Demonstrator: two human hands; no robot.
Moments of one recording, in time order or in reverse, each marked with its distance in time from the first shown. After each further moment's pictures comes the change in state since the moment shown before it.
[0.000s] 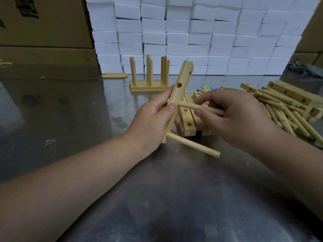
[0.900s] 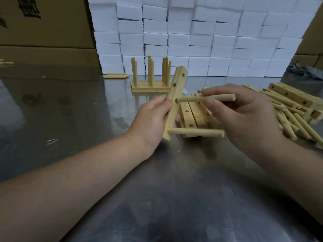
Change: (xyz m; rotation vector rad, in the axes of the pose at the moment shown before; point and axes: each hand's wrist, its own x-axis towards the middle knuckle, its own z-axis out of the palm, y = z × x) left_hand 0.005 -0.001 0.004 -0.280 0.137 -0.142; right_hand -0.003 -0.003 0.005 0.416 0.237 -0.038
